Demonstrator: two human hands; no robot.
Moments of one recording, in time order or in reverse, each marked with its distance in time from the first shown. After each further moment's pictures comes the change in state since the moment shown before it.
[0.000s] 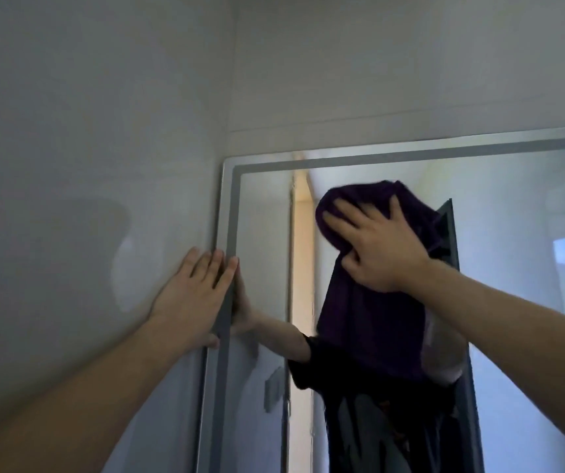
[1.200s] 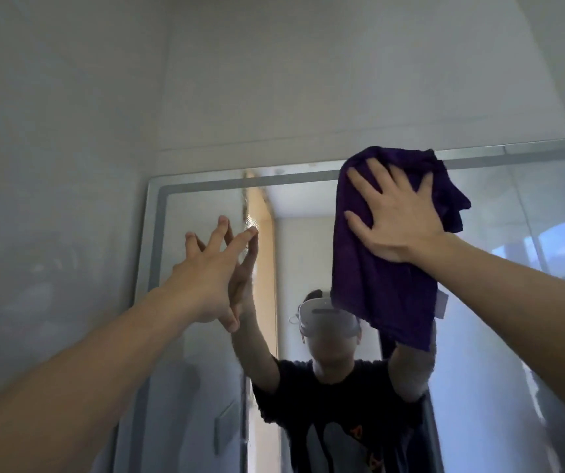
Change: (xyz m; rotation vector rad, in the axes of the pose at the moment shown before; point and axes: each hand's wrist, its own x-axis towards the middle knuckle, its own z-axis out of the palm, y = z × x) left_hand 0.080 0.055 -0.098 -0.749 0.153 -0.097; right_hand -0.016 0.124 -0.019 -0.050 0.139 0.362
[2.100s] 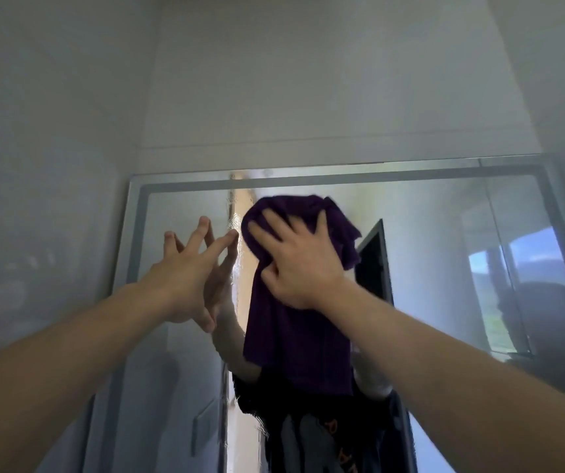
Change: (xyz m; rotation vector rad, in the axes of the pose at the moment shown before) left_hand -0.010 0.006 -0.017 -0.026 -0.108 0.009; right_hand -0.029 -0.100 0.012 0.080 -0.027 -0.260
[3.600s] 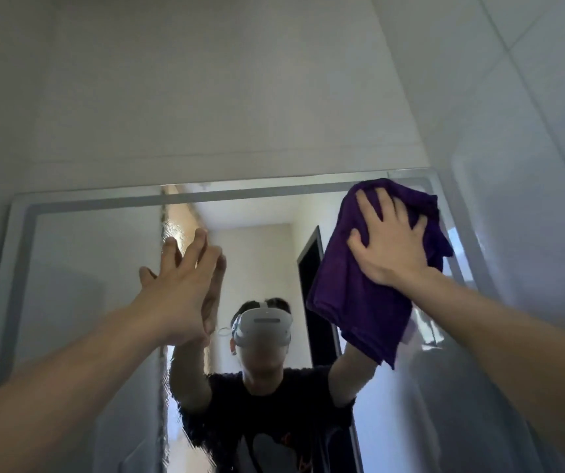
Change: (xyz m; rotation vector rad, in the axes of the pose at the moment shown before) left_hand 0.029 0.092 0.019 0.057 0.088 0.188; right_hand -0.098 0.214 -0.036 -0.056 0.052 0.606
